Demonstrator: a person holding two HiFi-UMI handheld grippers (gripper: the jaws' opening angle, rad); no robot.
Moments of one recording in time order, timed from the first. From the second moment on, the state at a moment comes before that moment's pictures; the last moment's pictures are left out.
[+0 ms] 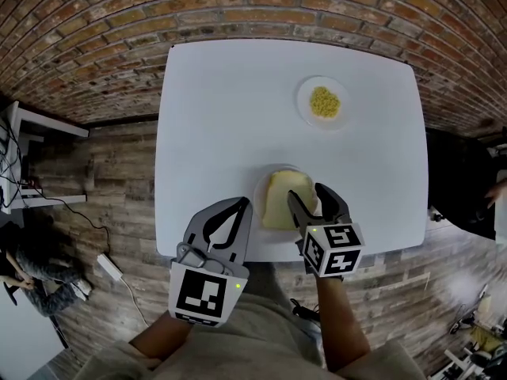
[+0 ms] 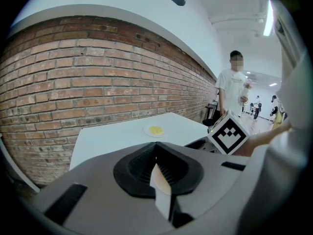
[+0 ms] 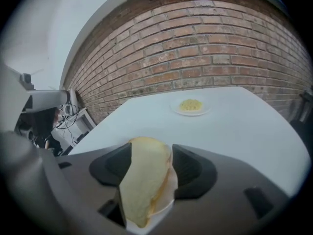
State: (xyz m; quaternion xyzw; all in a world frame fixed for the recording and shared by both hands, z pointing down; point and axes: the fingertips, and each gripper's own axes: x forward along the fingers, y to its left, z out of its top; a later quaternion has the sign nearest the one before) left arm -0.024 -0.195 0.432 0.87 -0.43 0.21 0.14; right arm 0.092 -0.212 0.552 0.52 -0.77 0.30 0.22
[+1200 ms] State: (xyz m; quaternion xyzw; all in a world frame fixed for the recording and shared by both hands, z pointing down) left arm 0.017 -0.172 0.380 0.91 -0.38 0.16 0.10; right arm 0.081 -0.182 0.413 0.56 -0.80 0.17 0.13
